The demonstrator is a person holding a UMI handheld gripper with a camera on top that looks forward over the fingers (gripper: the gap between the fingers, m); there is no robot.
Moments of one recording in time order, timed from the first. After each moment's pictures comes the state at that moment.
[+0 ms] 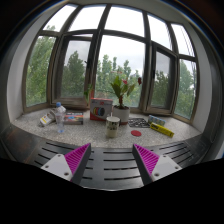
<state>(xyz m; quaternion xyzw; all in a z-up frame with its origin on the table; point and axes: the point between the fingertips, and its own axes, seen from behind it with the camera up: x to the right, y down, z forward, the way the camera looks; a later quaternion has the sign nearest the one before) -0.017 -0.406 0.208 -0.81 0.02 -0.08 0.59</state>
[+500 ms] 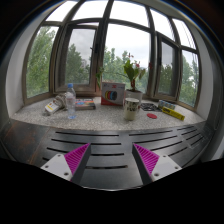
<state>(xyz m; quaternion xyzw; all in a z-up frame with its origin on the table) -0.139 -0.383 0.095 -0.83 0.04 -0.08 0.55</state>
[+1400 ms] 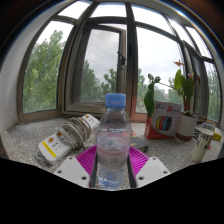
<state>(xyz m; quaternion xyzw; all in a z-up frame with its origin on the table) -0.343 0.021 0.089 -0.77 -0.02 -0.03 0.64</state>
